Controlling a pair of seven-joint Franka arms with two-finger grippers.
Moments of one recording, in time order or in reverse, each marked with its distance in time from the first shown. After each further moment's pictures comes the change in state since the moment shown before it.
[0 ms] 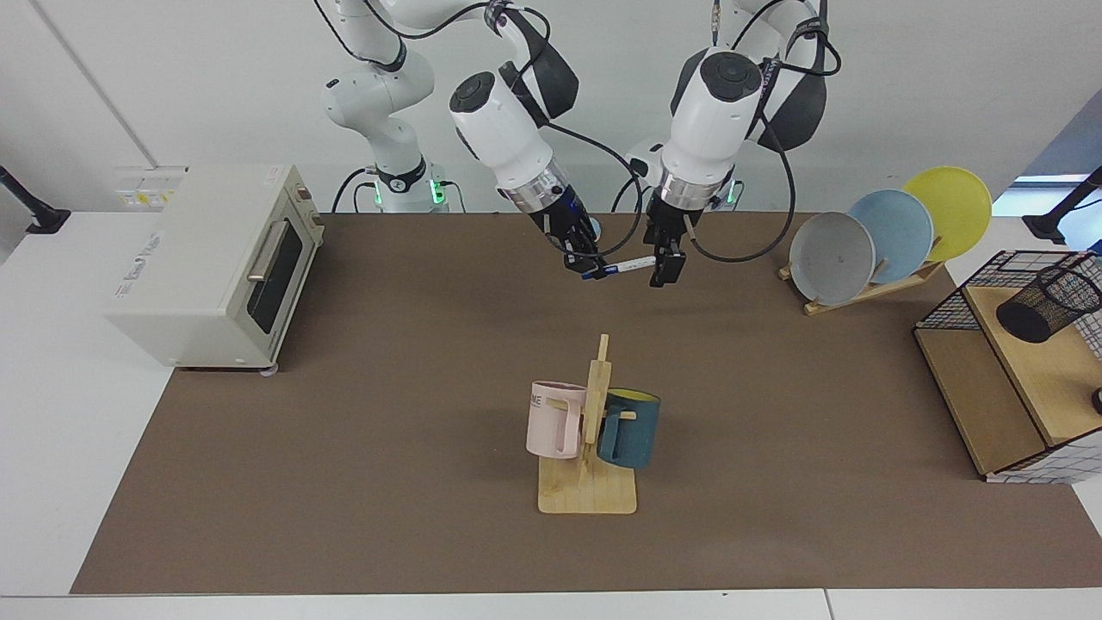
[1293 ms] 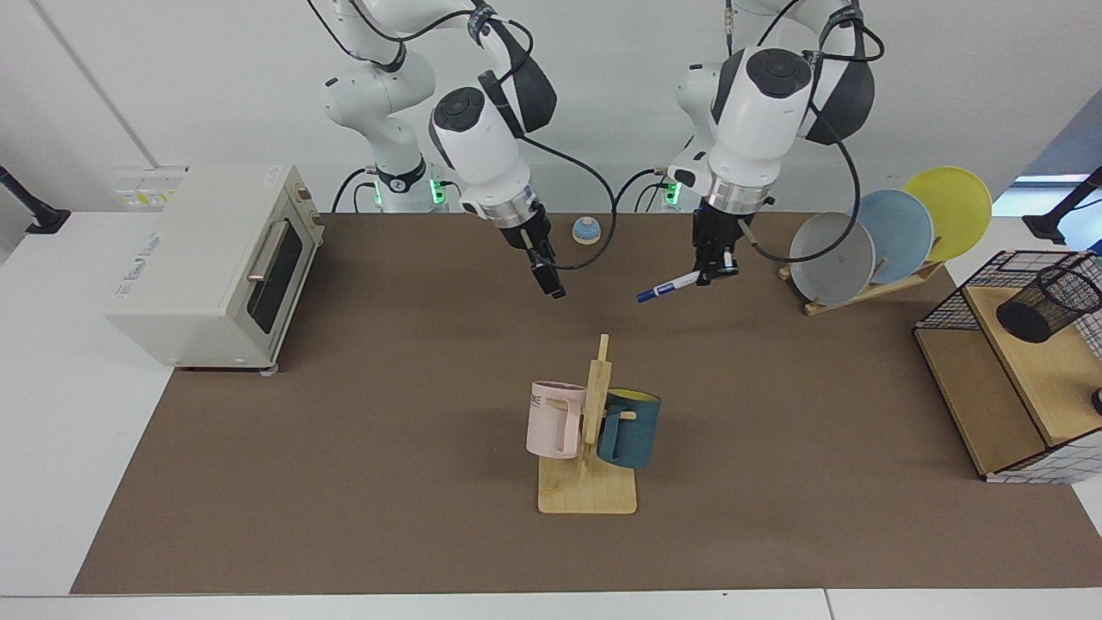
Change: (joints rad) left arm 0.009 -0.006 0.127 0.021 0.117 -0.020 -0.021; right arm -0.084 -0.010 -0.023 -0.003 -0.193 -0.247 -0.234
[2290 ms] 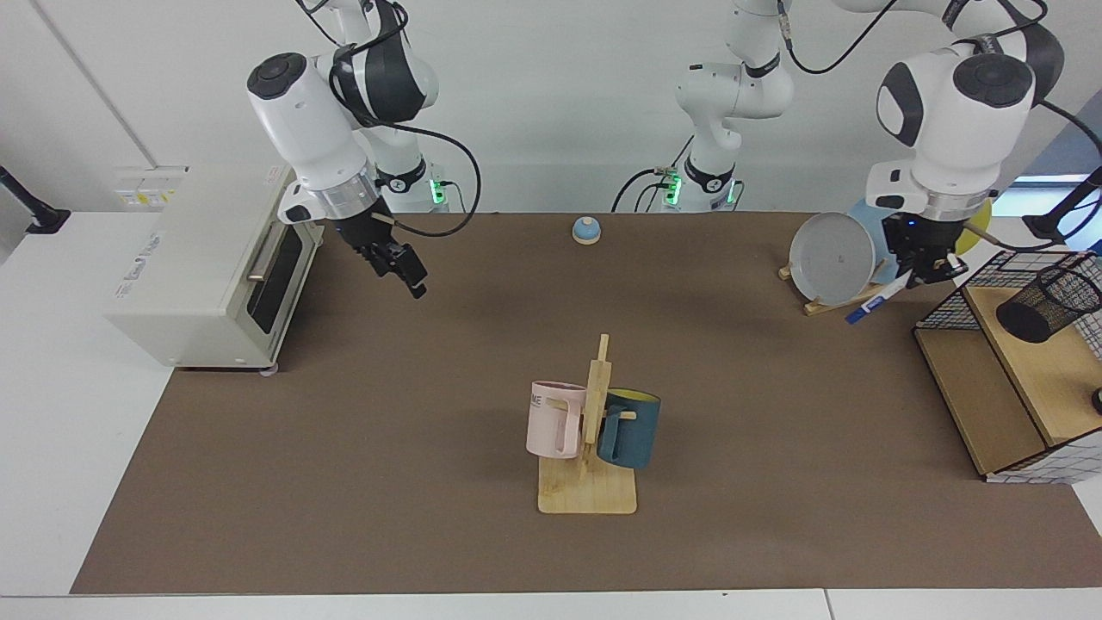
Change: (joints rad) left arm 0.022 0.120 0.513 0.241 0.439 -0.038 0.363; right arm -0.414 -0.142 -0.009 0.029 -0.346 -0.167 -1.439
